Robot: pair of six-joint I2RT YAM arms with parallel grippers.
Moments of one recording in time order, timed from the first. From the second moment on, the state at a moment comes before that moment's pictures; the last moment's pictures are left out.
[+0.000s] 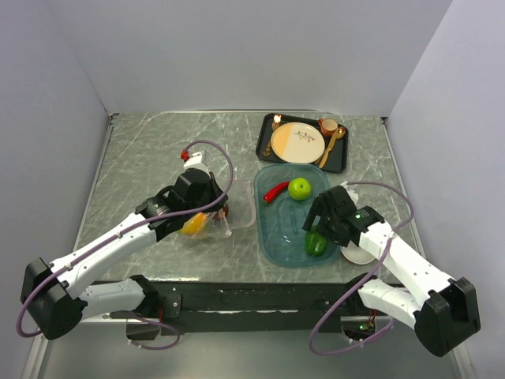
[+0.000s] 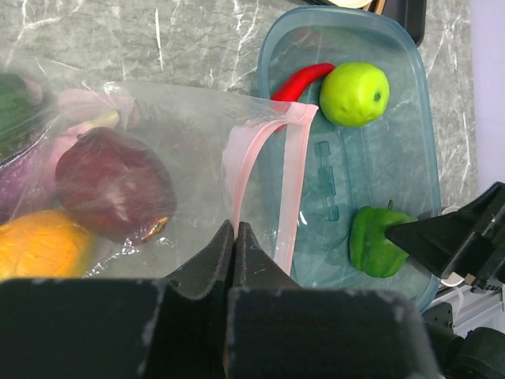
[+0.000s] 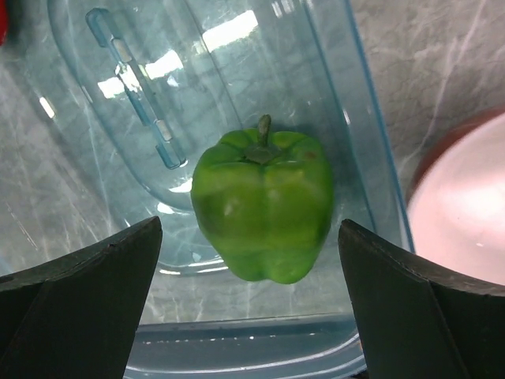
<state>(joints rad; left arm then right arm) -0.75 1.11 0.91 -0.37 -0.22 -0.78 0.45 1.00 0.68 -0.78 0.16 0.83</state>
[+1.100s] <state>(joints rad) -0.75 1.11 0.90 -0.36 -0.20 -0.78 0.46 1.05 0.68 -0.54 -0.01 0.81</state>
